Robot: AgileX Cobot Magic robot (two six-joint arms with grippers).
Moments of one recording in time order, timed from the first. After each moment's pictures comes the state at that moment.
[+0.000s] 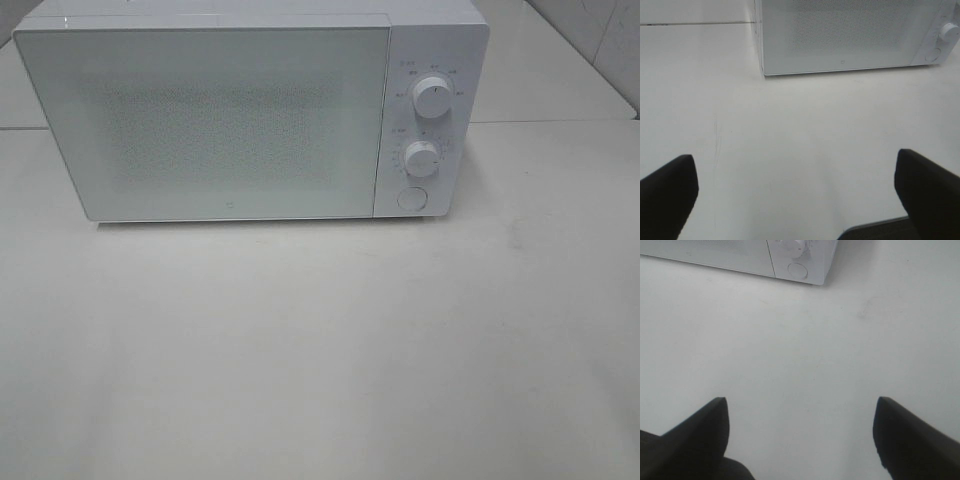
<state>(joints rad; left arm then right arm) -0.08 0.00 -0.52 -0.17 1.07 0.07 0.38 0.54 -0.66 -0.07 0.88 0.19</state>
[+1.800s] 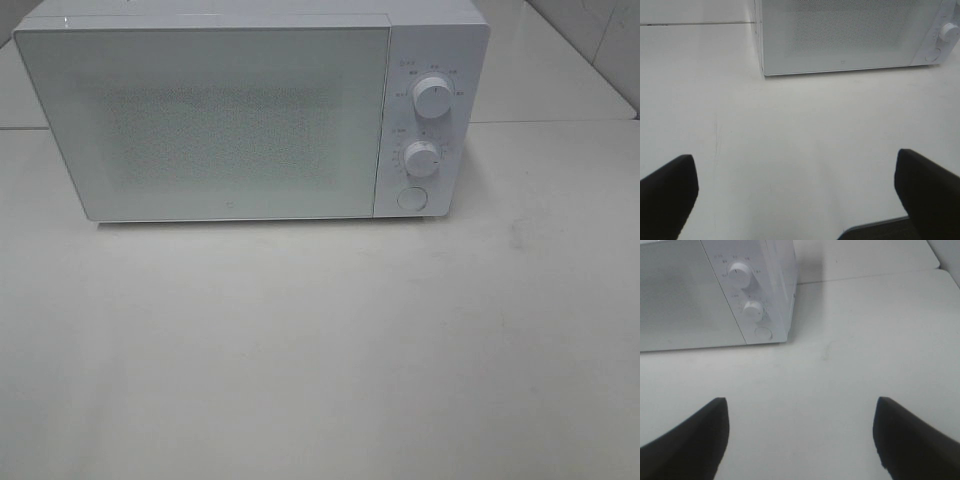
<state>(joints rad) -0.08 0.00 -0.52 -0.17 1.07 0.07 0.10 0.15 -0.55 0.03 0.83 0.15</state>
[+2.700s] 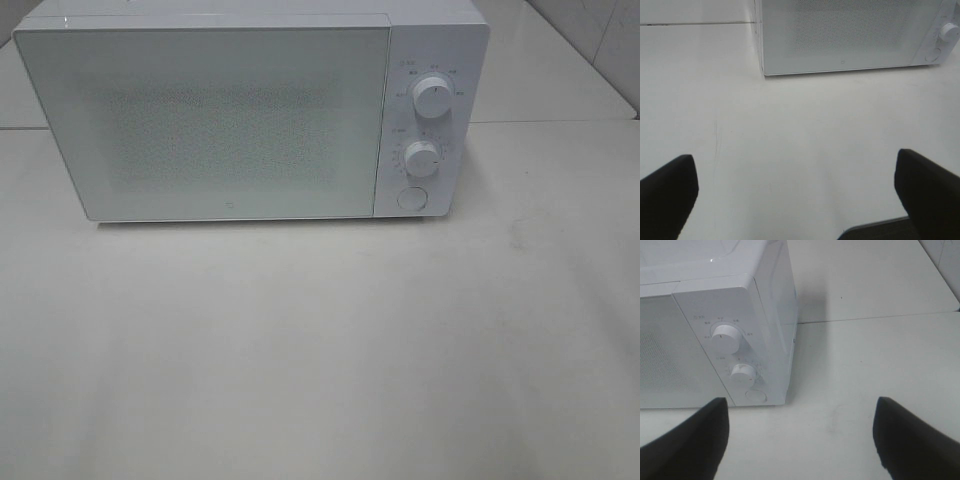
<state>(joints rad) -0.08 0.00 -0.52 -0.17 1.07 0.07 0.10 0.73 -0.55 0.03 0.21 0.13</state>
